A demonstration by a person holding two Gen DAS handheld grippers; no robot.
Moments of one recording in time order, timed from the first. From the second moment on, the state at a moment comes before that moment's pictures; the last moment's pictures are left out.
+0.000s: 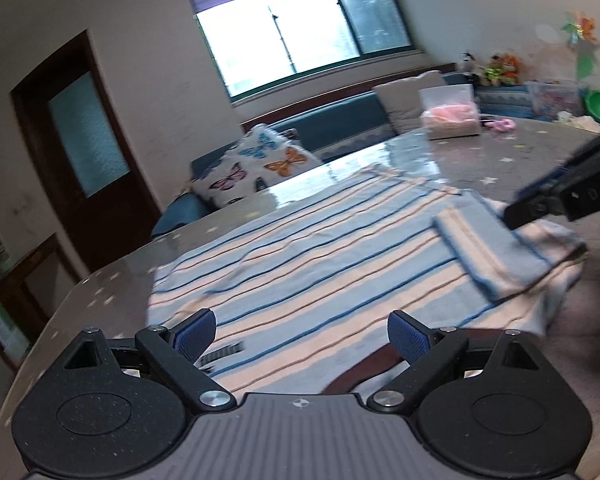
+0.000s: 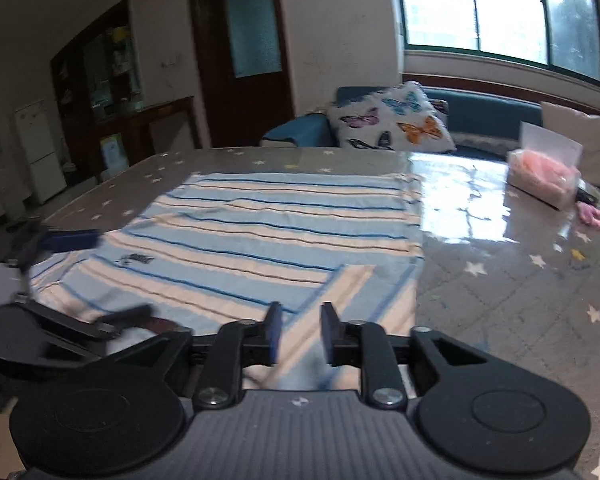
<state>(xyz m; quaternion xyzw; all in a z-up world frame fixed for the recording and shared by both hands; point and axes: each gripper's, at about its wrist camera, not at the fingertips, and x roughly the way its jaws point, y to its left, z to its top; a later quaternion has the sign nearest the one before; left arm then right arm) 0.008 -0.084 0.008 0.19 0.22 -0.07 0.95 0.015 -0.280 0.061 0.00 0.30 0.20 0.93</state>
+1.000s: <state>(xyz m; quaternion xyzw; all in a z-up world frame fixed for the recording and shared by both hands) -0.016 0.141 0.004 -0.11 0.35 0.18 0.91 0.065 -0.249 0.043 -0.09 0.33 0.19 0.92</state>
